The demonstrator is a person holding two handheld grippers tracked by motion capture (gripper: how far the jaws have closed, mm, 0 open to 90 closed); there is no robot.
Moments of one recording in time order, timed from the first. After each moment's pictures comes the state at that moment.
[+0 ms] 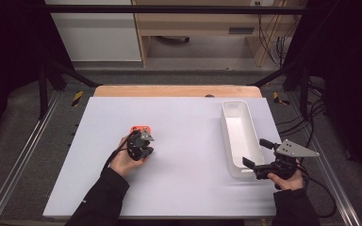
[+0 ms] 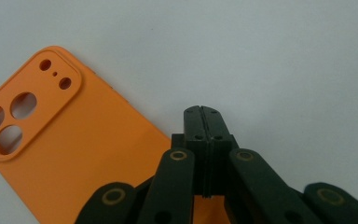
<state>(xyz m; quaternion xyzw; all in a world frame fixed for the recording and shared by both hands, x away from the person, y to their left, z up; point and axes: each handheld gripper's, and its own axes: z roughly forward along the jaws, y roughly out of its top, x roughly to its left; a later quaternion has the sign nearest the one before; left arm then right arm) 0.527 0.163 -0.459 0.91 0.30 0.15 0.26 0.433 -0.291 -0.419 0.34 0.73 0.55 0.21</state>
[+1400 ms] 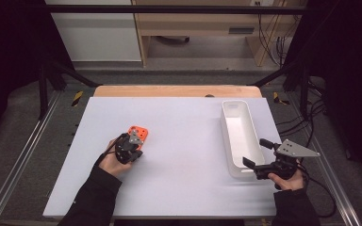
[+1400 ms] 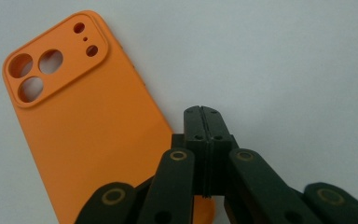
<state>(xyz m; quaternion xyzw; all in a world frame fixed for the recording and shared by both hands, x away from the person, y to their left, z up) 0.515 0.196 -0.457 0.91 0.30 0.15 0.24 0.433 -0.292 -0.418 0.34 0.73 0.56 0.21</state>
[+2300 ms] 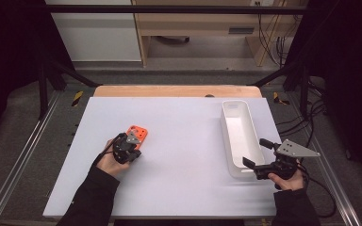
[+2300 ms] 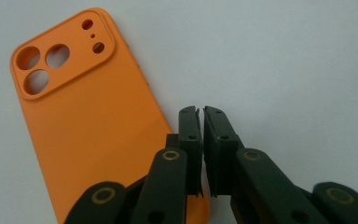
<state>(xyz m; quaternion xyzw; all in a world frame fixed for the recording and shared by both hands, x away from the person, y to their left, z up) 0.514 0.202 -0.455 0.91 0.31 0.15 0.25 0.432 -0.291 -0.418 0.34 0.73 0.56 0.21</state>
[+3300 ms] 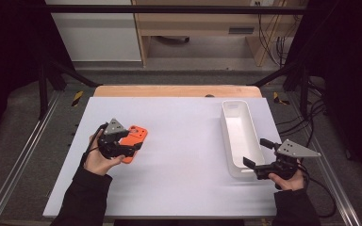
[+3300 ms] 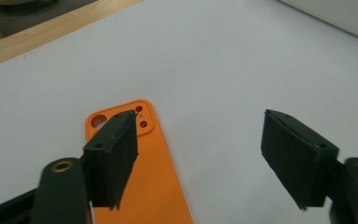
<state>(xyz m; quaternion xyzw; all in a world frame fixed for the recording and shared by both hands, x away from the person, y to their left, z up) 0.496 0.222 -0.396 0.82 0.36 0.19 0.40 0.432 -0.292 -0.417 0.34 0.73 0.56 0.21</state>
